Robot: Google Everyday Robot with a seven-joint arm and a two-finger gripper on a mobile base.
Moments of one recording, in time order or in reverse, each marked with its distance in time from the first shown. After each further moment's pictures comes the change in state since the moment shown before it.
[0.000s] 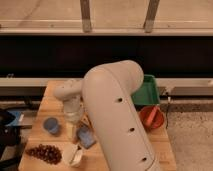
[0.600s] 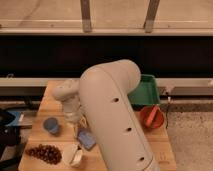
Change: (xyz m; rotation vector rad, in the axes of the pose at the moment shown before) arm 0.005 -0.003 -0.008 0.022 -0.006 0.020
